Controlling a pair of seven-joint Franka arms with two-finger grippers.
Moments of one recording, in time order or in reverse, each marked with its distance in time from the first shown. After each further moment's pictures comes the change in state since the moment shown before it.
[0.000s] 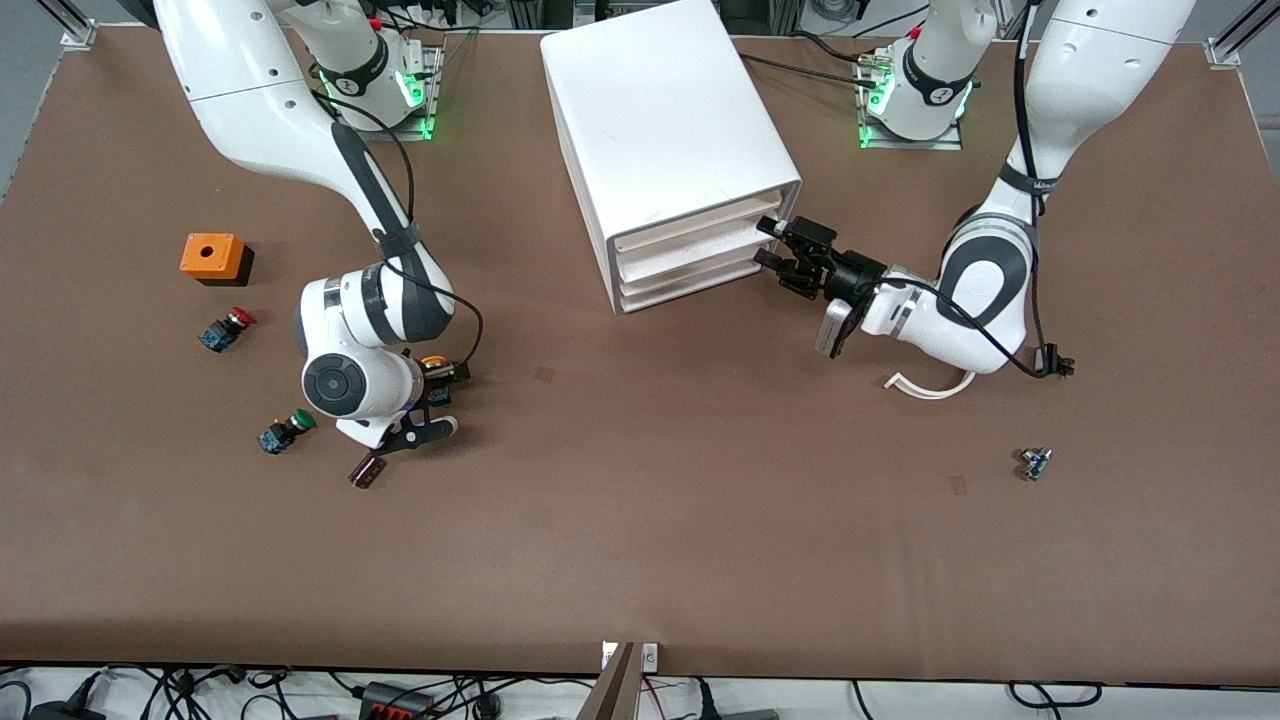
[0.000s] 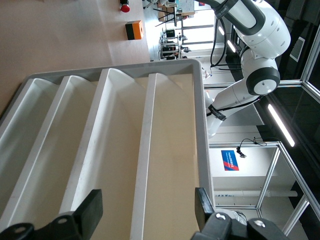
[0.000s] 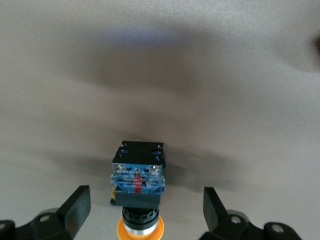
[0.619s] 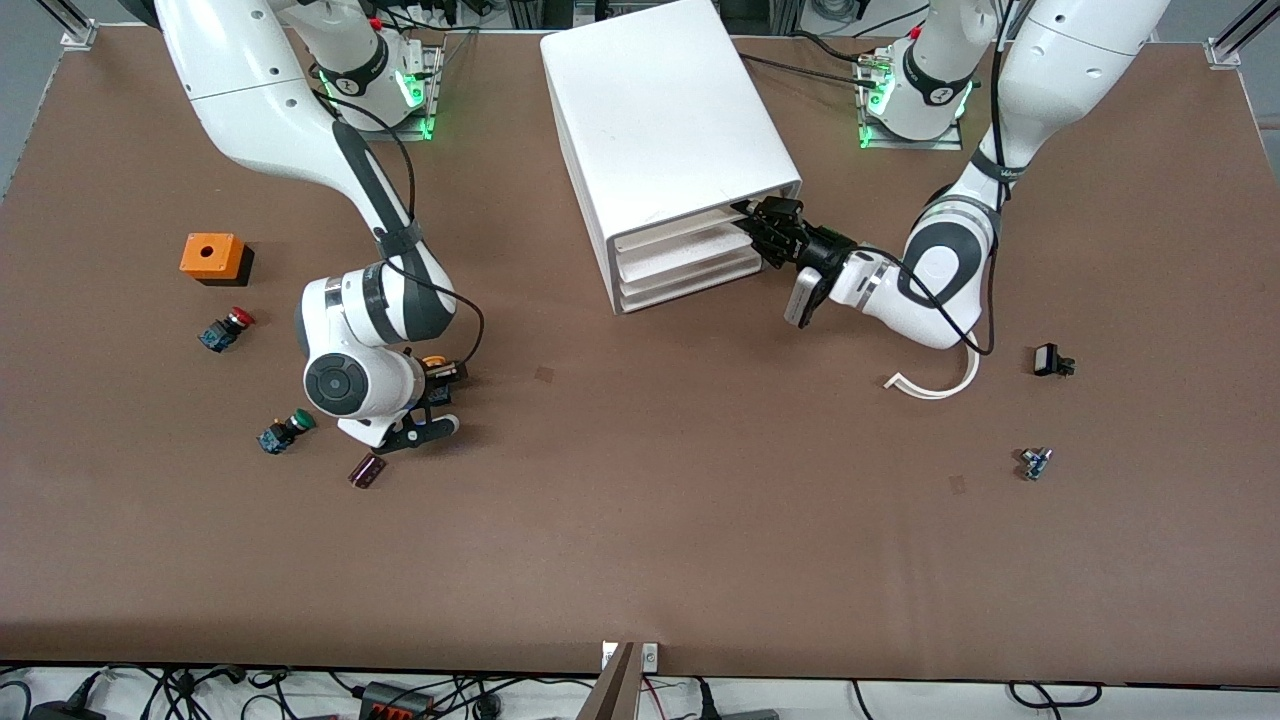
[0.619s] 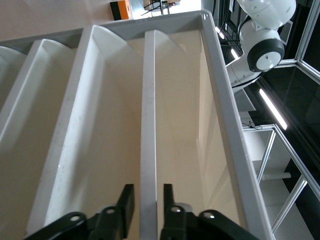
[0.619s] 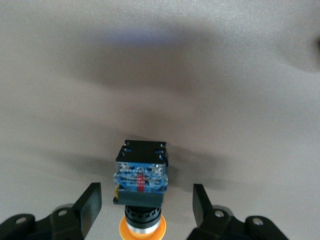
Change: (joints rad) left arm -0.002 -0.001 -0.074 -0.105 -0.020 0.042 0.138; right arm 0.002 -0.002 0.000 0.000 0.000 0.000 0.000
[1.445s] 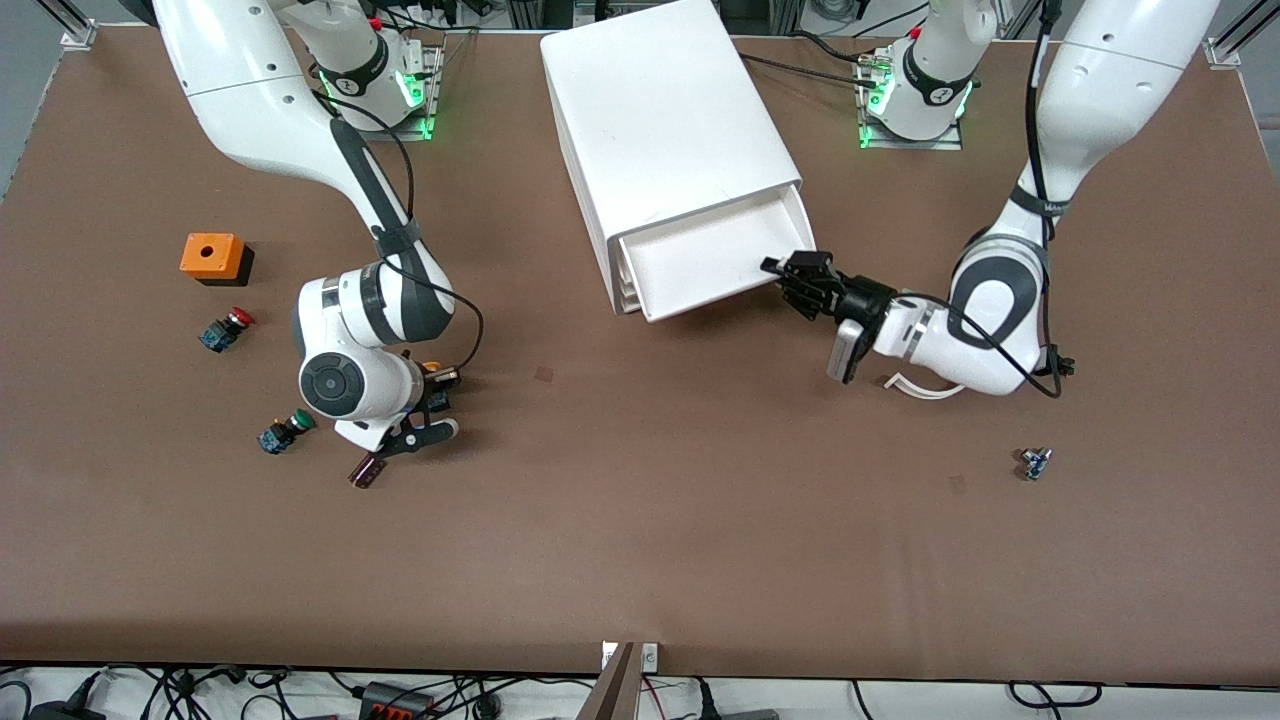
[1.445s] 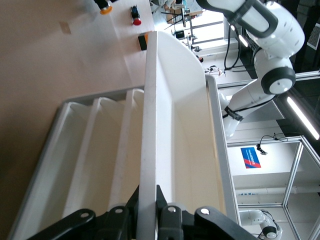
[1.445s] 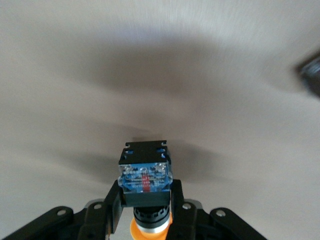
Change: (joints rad) left arm 0.087 0.105 0.018 0.272 0.111 0.005 -0.123; right arm 0.000 -0.011 0.000 0.042 0.000 0.003 -0.002
